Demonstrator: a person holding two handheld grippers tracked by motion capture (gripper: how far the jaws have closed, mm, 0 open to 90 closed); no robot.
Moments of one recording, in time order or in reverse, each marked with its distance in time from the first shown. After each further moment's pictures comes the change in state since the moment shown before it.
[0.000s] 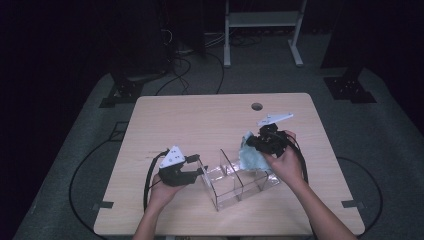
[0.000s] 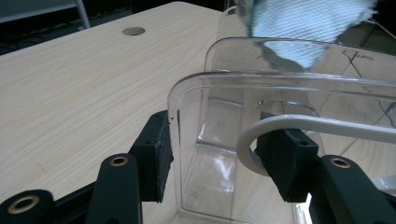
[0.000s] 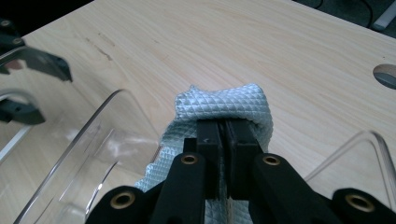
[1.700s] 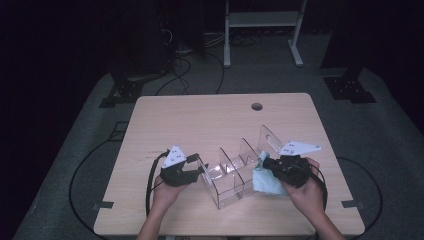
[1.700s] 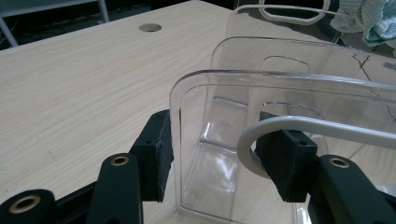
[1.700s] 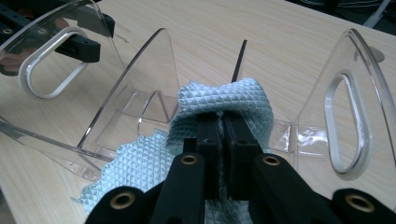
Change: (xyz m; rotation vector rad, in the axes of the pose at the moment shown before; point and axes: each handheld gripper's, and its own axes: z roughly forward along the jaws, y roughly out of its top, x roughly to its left) left arm -0.005 0.001 0.003 0.004 0.086 -0.051; right arm 0.028 -0.065 -0.058 -0.078 -0.040 -0.015
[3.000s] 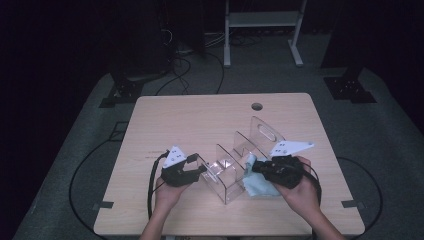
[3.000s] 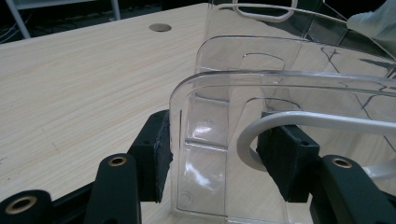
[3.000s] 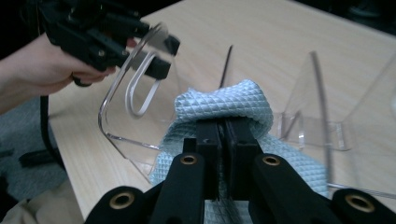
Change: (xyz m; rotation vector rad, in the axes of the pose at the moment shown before) left arm -0.006 0.000 0.001 -0.008 0.029 -0.048; right arm 0.025 0.019 -0.002 0.002 0.163 -0.056
